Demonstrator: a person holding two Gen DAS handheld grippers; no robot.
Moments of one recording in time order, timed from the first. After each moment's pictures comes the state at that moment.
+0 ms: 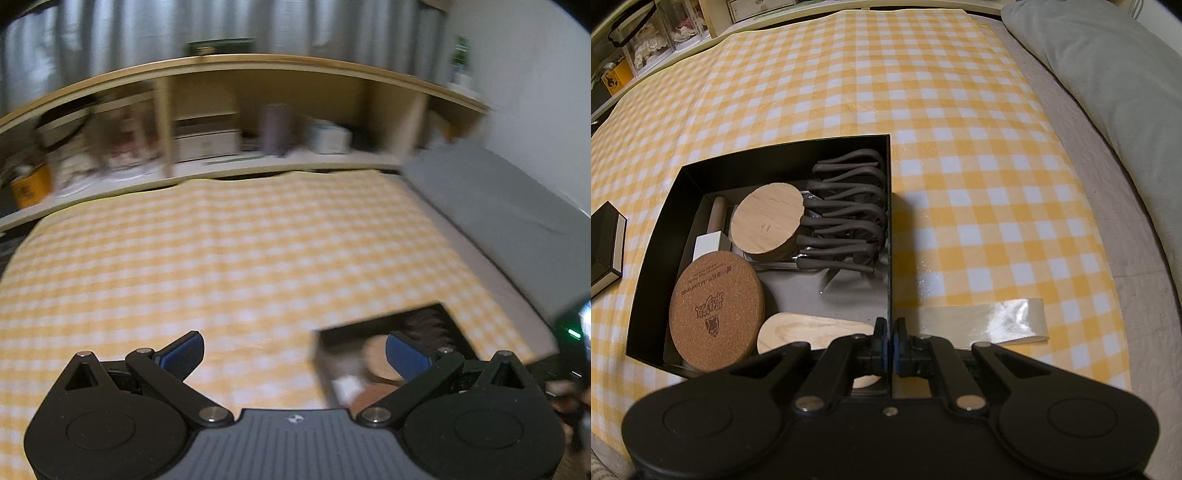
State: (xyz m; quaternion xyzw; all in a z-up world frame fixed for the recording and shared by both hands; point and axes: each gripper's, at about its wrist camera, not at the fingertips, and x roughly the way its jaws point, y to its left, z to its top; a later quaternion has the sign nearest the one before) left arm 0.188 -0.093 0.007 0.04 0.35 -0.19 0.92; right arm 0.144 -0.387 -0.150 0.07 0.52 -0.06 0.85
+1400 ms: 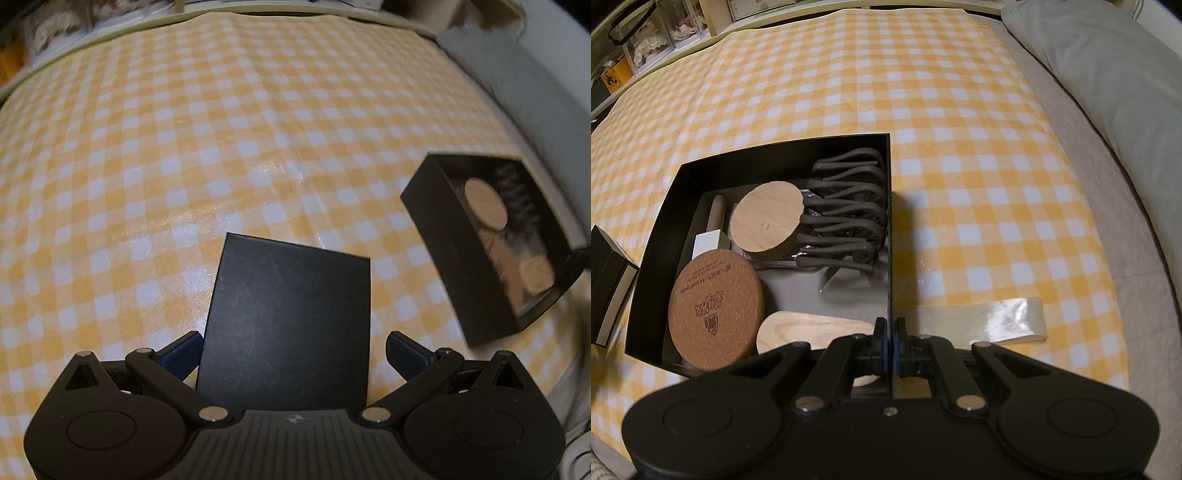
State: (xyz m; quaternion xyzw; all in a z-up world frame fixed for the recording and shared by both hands) left arm 0.228 -0.003 -0.111 0.09 0.54 -0.22 0.80; right arm 0.144 -0.387 -0.150 0.07 0.52 -0.06 0.85
